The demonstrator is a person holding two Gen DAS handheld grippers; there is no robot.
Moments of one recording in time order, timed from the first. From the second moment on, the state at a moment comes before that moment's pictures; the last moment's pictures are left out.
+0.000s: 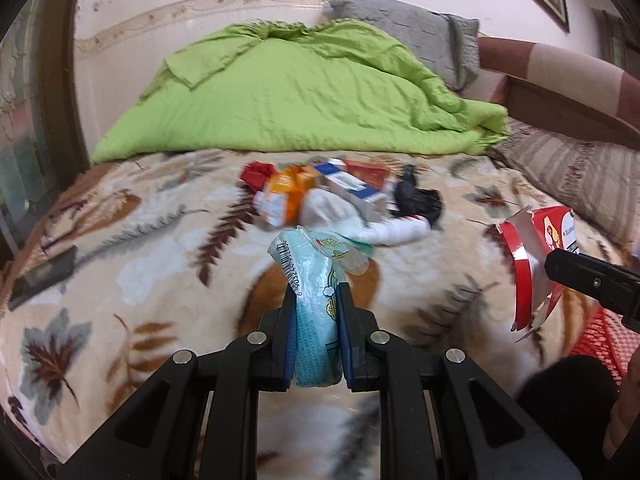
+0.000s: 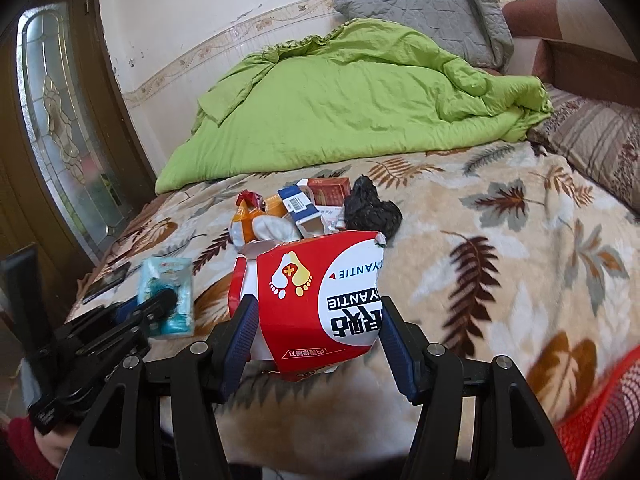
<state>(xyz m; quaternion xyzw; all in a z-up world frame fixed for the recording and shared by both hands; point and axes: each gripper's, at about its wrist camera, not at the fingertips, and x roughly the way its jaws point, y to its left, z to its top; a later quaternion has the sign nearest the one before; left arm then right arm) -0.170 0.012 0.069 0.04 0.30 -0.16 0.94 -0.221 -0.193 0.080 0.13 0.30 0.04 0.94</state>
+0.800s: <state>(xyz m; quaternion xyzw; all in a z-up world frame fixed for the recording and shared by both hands) -0.255 -0.196 0.125 0.09 0.32 -0.46 0.83 -0.393 -0.396 0.097 0.23 0.30 -0.19 0.91</state>
